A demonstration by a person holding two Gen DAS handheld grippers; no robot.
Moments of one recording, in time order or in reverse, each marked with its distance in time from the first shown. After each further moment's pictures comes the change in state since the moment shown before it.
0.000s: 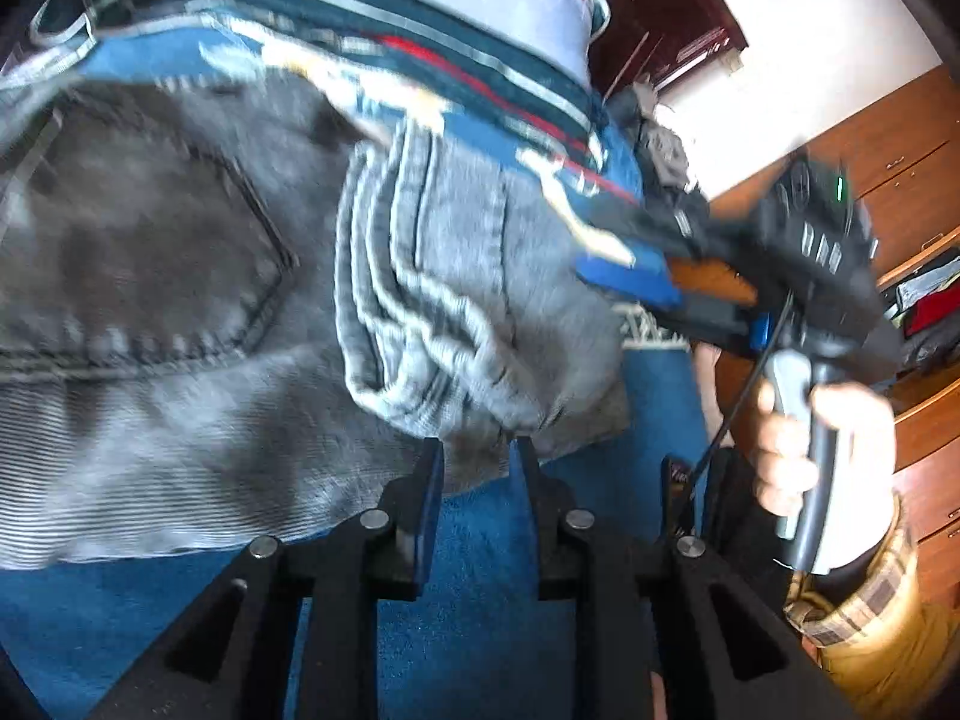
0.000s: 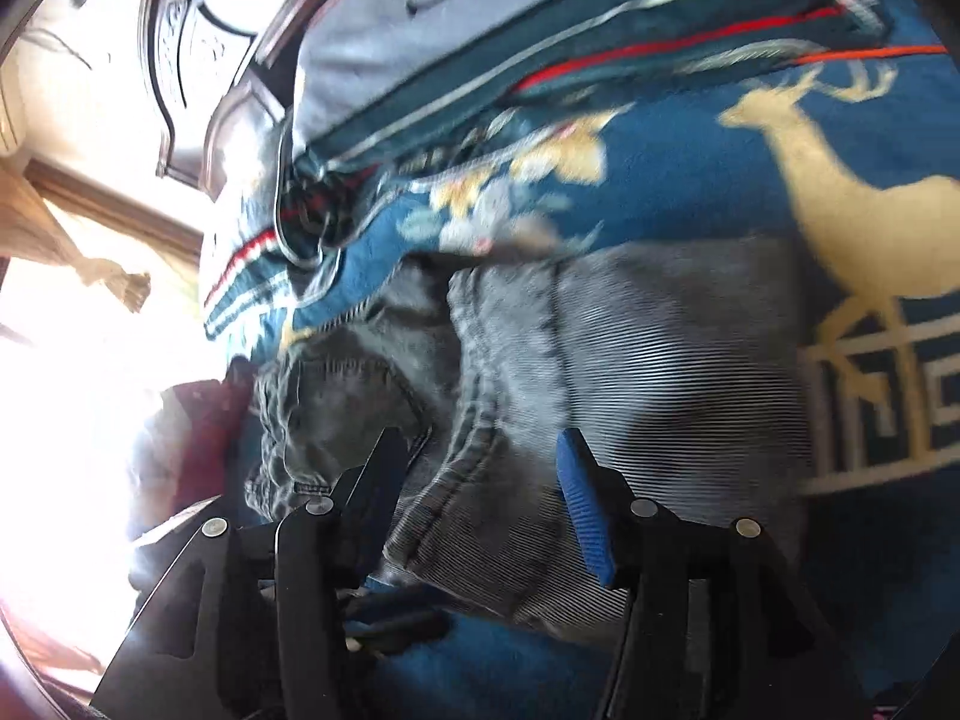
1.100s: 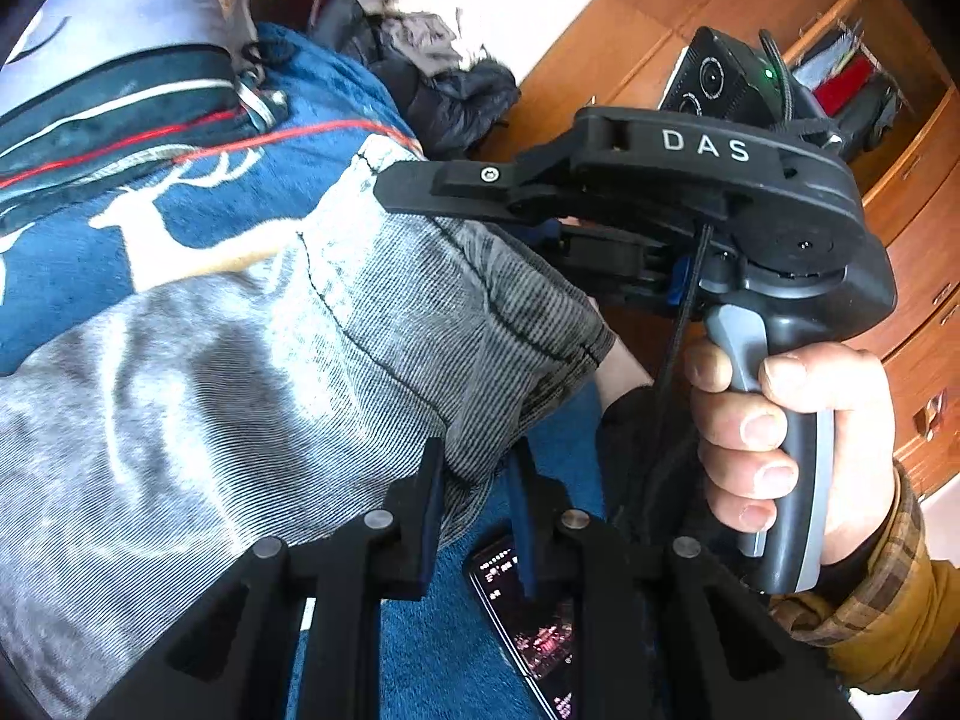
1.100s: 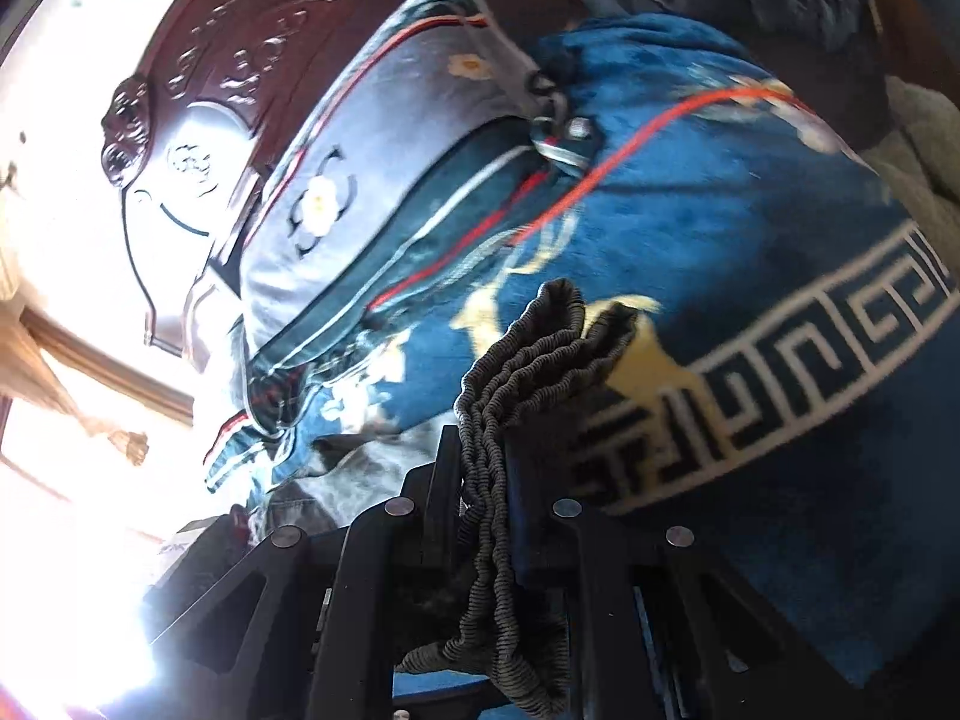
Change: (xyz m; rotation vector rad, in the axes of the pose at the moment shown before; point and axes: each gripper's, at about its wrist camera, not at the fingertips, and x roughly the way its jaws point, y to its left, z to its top) left arm 0.134 -0.200 0.049 0.459 0.182 -0.186; right arm -0.158 -0.122 0.011 0.174 -0.309 -0.023
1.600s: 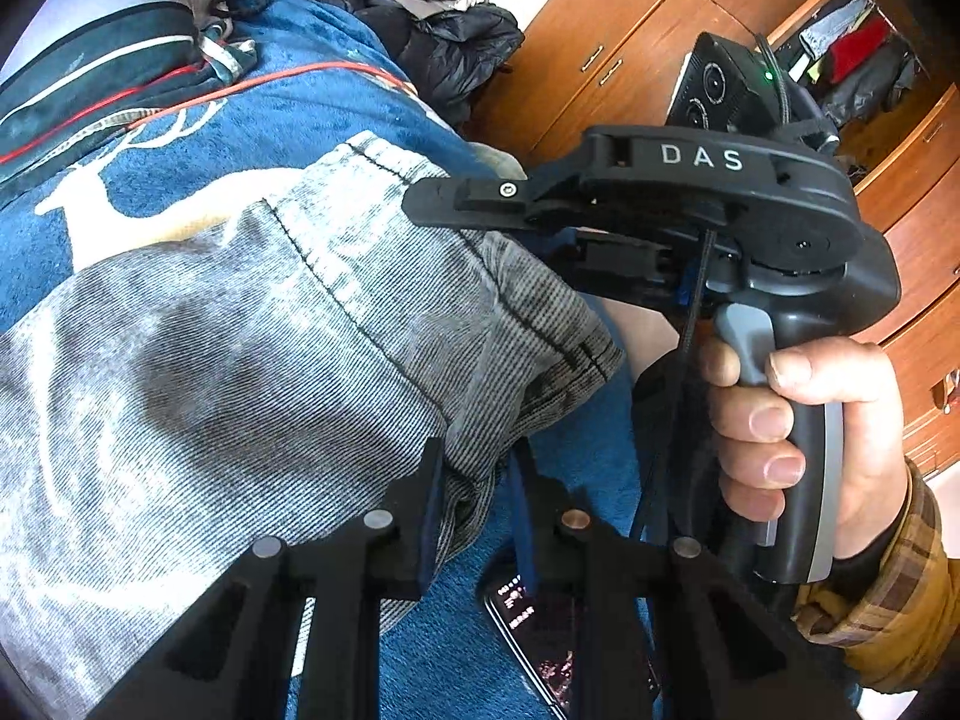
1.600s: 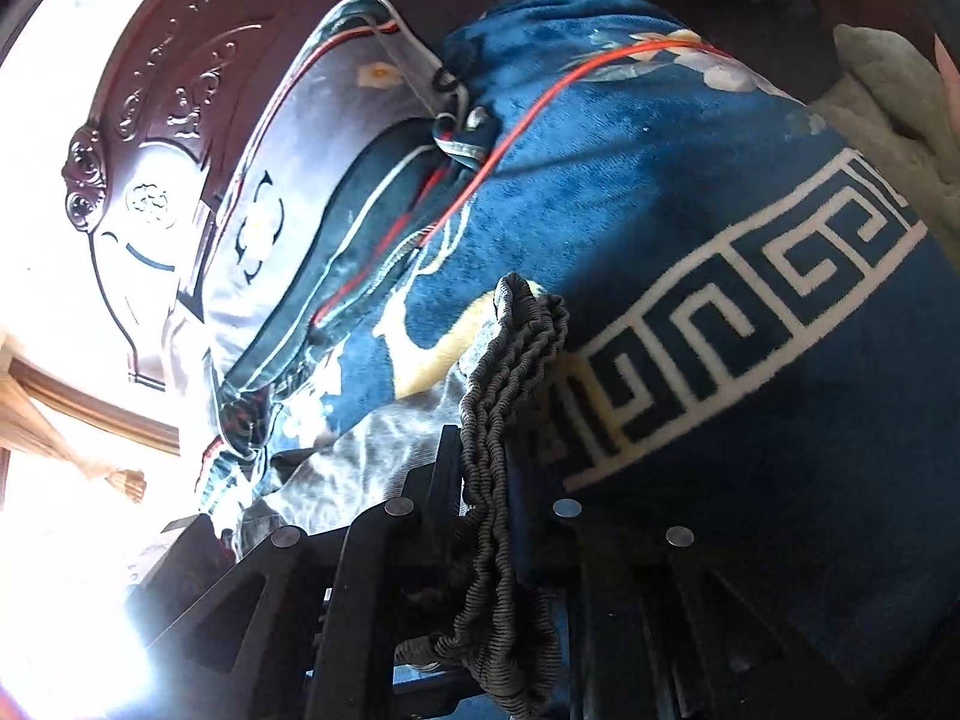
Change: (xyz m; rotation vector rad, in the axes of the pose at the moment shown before) left arm 0.057 -0.004 0.005 0.041 0.126 0.040; right arm -0.002 -0.074 -0.007 0.126 -0.004 -0.029
